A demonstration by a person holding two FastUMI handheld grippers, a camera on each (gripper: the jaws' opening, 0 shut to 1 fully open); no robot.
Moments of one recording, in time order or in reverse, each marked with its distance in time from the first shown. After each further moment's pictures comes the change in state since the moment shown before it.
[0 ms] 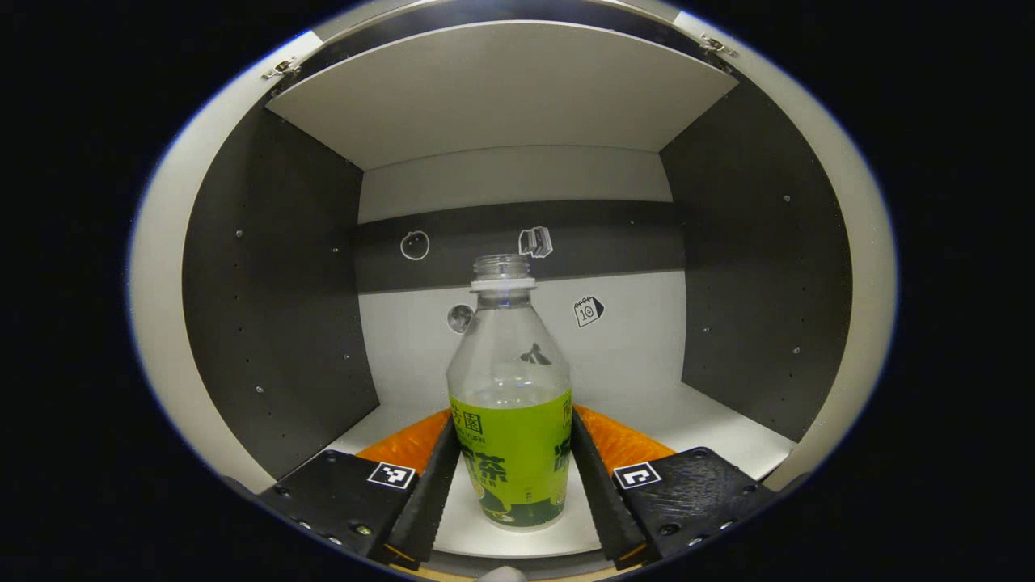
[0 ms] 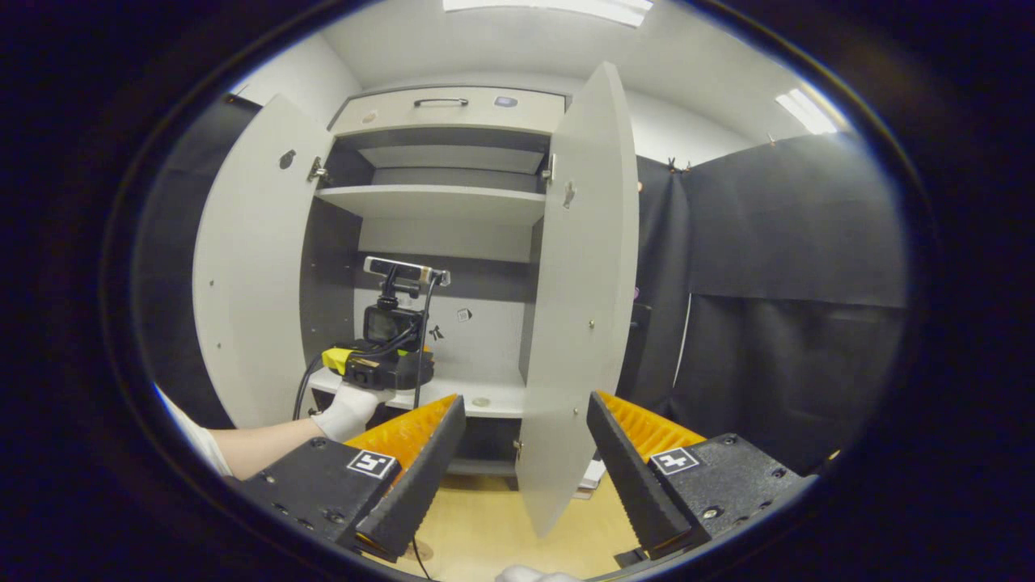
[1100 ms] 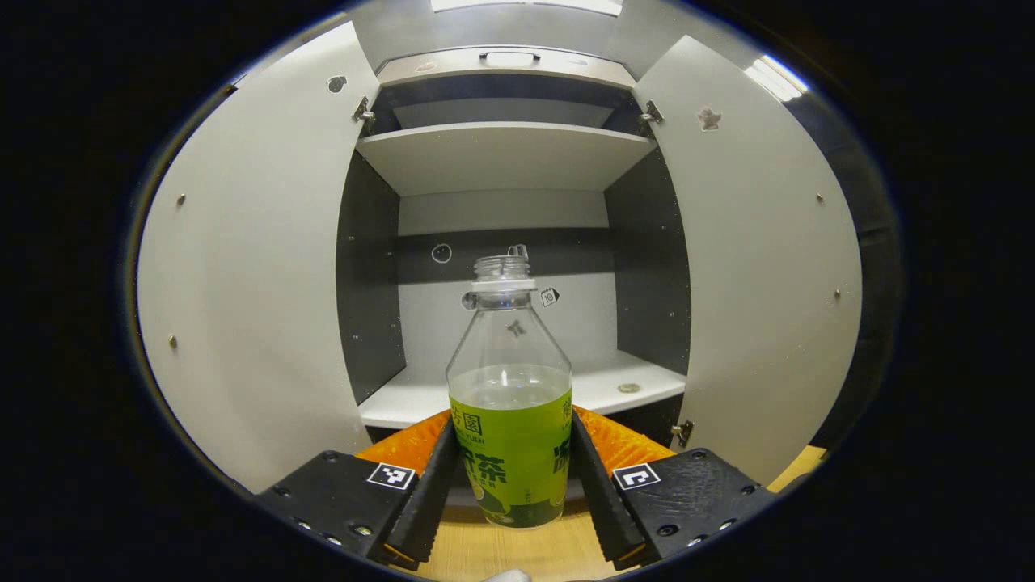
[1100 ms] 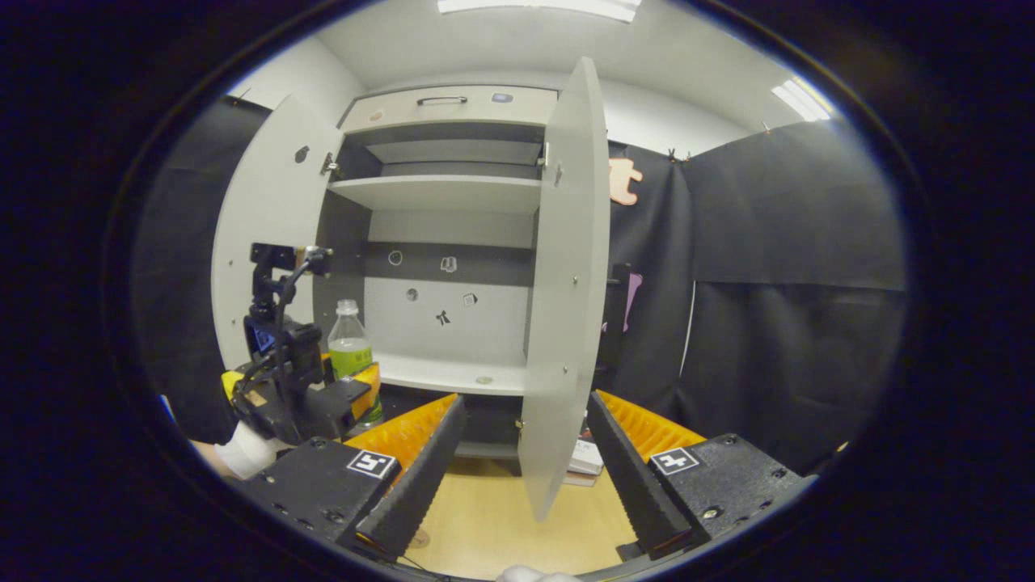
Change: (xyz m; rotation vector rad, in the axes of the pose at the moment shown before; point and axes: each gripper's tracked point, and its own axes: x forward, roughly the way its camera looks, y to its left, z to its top) left arm -0.228 0.005 -0.050 0.024 -0.019 -0.093; right arm -0.026 -0.022 -0.047 0.021 0.024 0.025
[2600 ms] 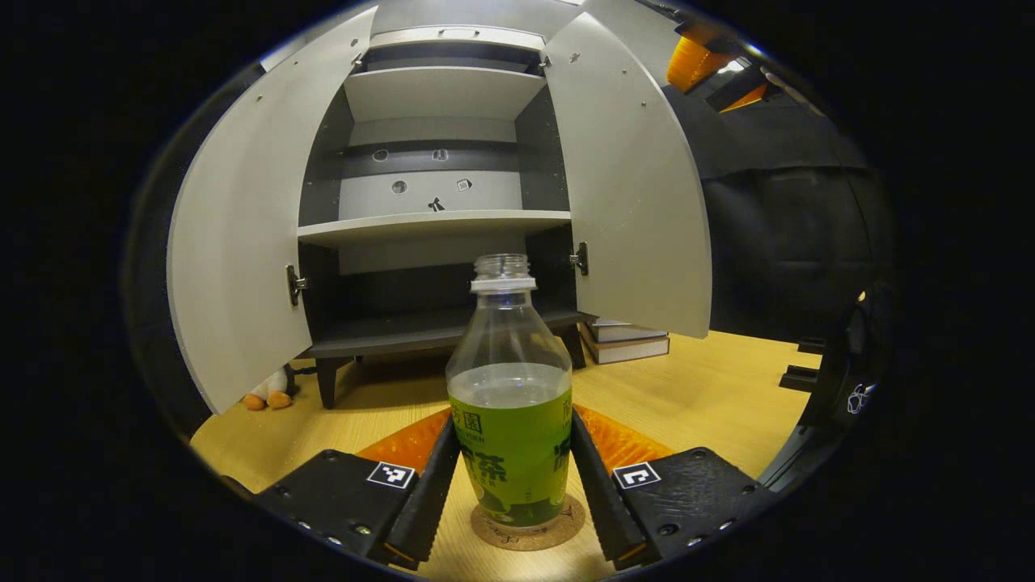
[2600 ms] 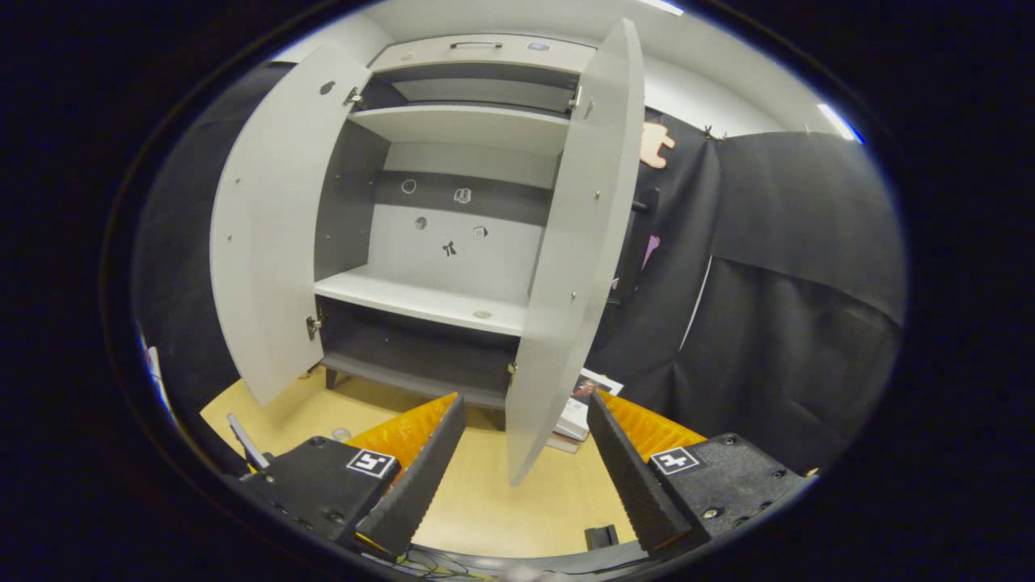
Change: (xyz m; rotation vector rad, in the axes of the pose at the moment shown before) left arm -0.098 -0.086 -0.254 -0.001 0.085 -0.261; right arm 0.011 -0.005 -0.060 -0.156 0.202 0.031
